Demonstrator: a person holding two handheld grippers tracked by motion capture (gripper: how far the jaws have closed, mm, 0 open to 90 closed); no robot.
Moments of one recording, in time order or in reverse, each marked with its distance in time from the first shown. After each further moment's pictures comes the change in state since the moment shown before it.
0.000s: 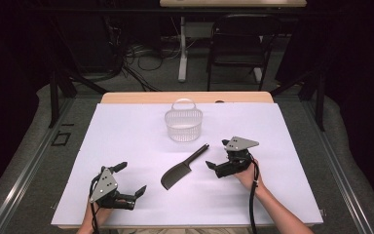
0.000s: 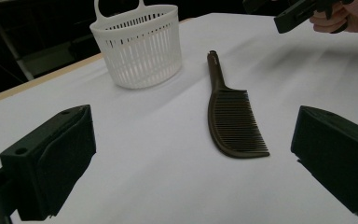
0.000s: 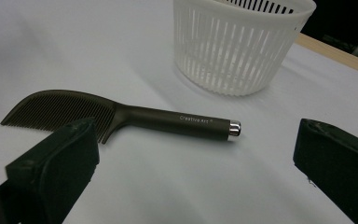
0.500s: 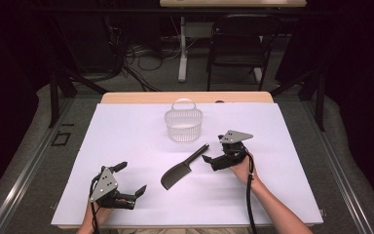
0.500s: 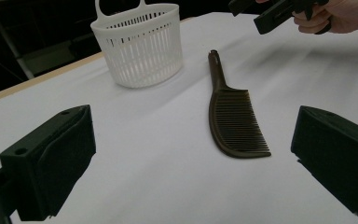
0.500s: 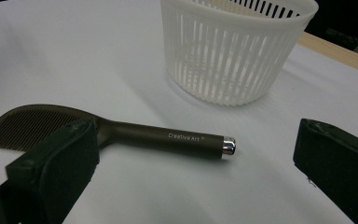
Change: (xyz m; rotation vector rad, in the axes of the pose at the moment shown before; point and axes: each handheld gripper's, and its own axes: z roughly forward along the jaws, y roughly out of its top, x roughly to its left) left arm 0.001 0.000 0.001 0.004 0.002 -0.003; right arm -0.011 0.009 0.020 0.014 0.004 0.024
